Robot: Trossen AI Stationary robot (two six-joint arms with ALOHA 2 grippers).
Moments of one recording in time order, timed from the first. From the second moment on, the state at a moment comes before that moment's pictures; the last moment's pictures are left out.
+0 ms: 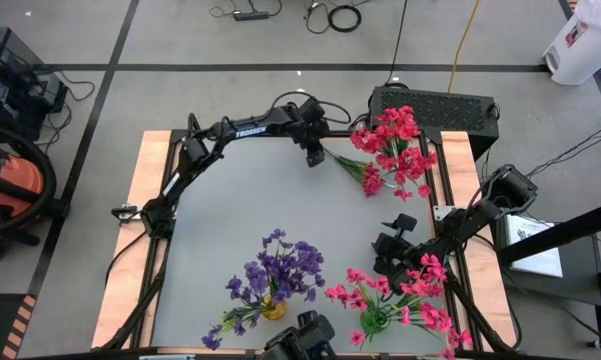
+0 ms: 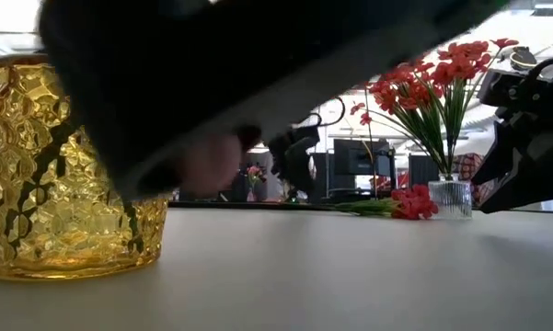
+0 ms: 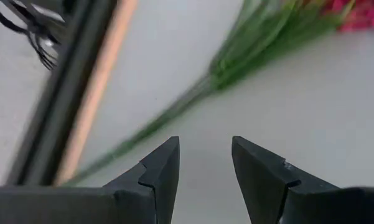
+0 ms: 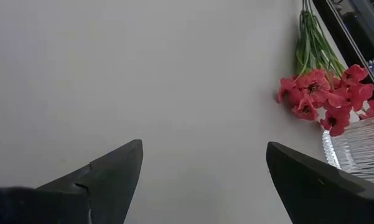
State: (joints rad) left arm 0.58 2.36 1.99 -0.64 0.30 0.26; right arm 0.68 1.52 0.63 -0.73 0.83 1.02
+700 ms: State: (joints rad) left arm 0.58 2.40 1.99 -0.53 0.48 0.17; right arm 0.68 1.52 0.63 -0.70 0.78 1.00
